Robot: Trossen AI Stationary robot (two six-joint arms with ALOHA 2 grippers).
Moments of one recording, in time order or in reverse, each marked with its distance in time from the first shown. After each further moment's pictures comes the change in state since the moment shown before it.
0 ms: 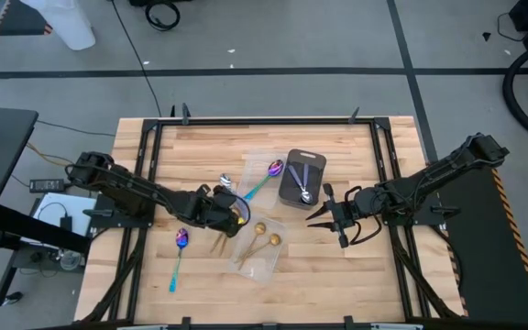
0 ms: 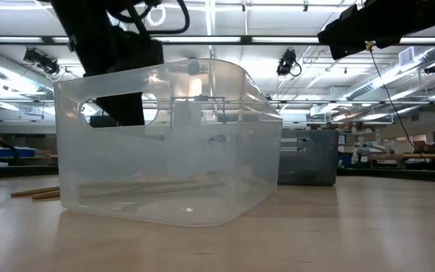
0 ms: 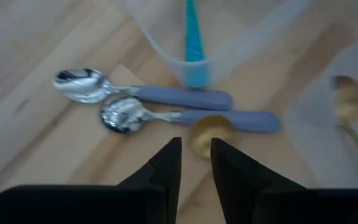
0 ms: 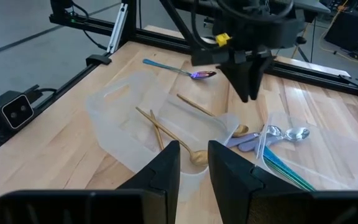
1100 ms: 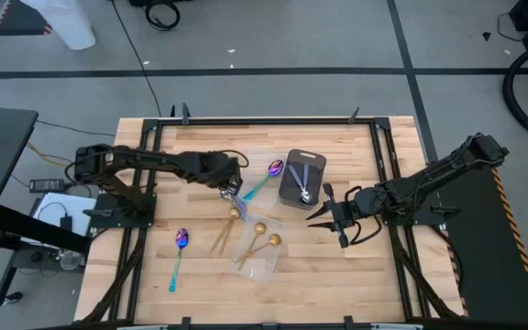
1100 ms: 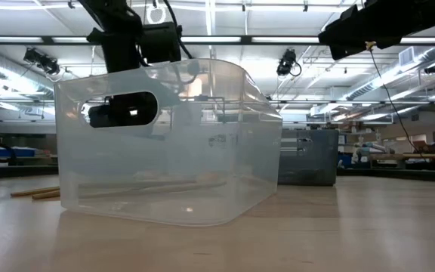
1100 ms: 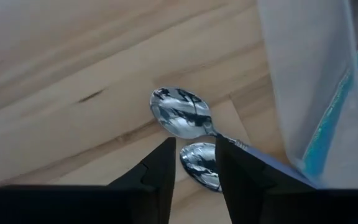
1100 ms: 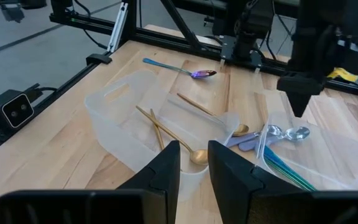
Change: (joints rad) left arm 0.455 0.000 -0.019 -0.011 0.252 -0.012; right arm 0.000 0.000 0.000 -0.004 -0.002 0.000
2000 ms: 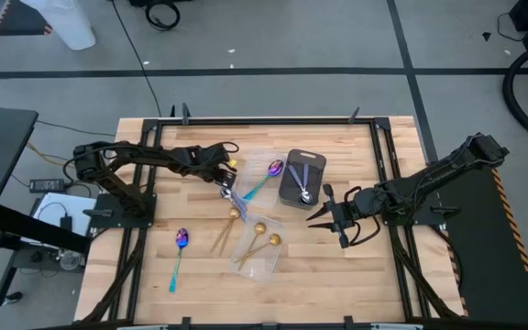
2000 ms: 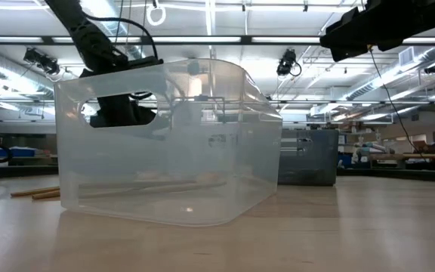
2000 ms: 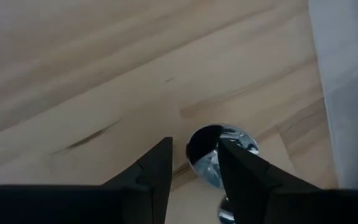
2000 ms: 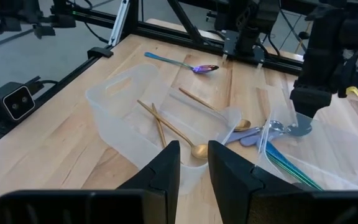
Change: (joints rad) left arm 0.206 0.001 -0.247 0.393 0.186 0.185; right arm 0.001 0.000 0.000 -0.021 -0.003 -0.005
